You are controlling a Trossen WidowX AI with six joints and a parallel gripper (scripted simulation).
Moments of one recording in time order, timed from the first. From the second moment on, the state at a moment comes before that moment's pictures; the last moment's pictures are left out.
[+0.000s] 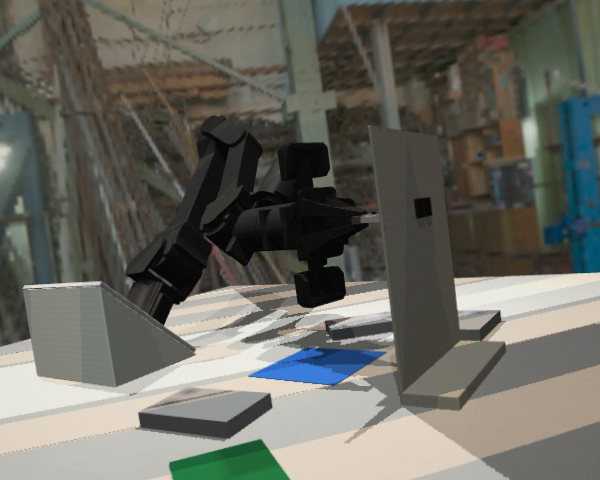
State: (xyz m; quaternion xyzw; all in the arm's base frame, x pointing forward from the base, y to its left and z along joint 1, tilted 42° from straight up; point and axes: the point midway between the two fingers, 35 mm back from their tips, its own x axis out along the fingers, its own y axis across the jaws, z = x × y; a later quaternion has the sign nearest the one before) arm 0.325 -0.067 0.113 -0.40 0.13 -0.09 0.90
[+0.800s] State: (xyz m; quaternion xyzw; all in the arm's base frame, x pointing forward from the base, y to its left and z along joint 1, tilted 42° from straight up) arm 0.310 -0.069 0.111 -0.40 0.13 -0.09 0.90
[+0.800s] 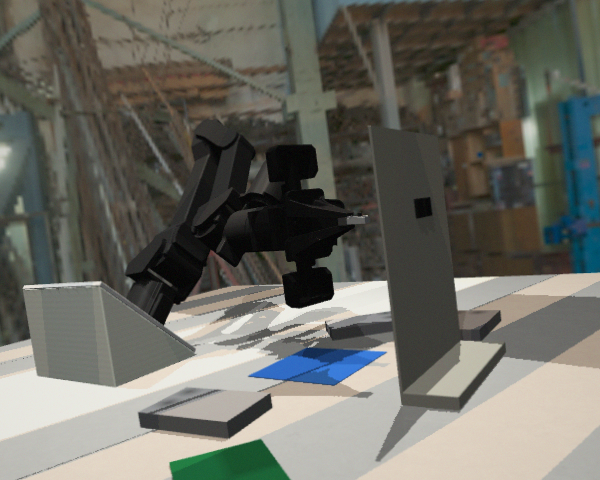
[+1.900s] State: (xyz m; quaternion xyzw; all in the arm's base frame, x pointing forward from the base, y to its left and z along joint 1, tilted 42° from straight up) arm 0.297 -0.077 0.116 -0.40 0.13 -0.09 0.90
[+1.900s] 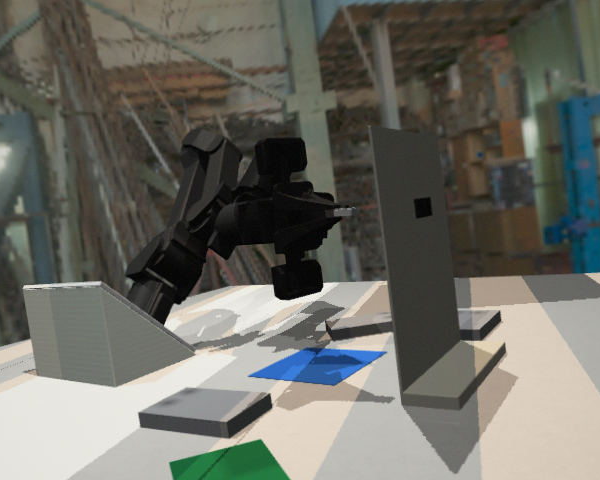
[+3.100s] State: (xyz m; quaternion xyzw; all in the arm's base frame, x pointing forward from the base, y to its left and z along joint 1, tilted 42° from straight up) arm 0.277 -0.098 0.152 -0.42 0.14 -0.06 0.90
